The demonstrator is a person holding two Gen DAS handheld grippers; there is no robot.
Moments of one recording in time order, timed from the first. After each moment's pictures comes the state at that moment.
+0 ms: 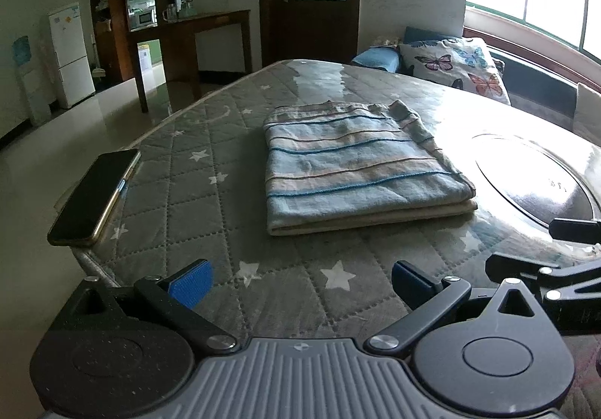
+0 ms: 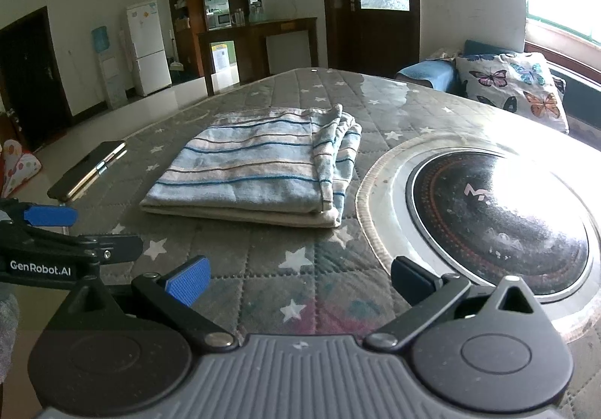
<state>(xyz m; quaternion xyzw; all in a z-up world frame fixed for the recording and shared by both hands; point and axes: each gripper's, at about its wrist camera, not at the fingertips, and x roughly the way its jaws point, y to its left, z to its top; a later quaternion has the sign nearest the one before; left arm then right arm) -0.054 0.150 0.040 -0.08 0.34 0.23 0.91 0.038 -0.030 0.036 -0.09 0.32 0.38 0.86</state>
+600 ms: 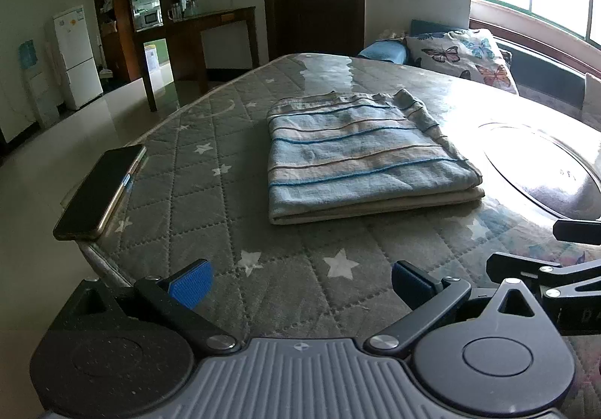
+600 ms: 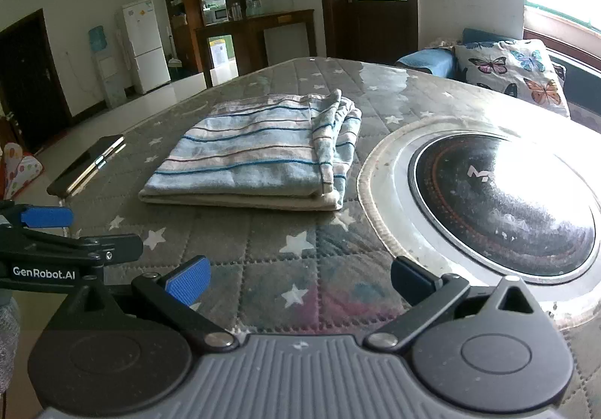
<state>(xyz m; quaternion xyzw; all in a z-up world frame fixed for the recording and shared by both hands) -0.052 0.144 0.033 -0.07 0.35 0.25 0.90 0.040 -0.032 0.026 -0.08 0.34 0.38 0.86</state>
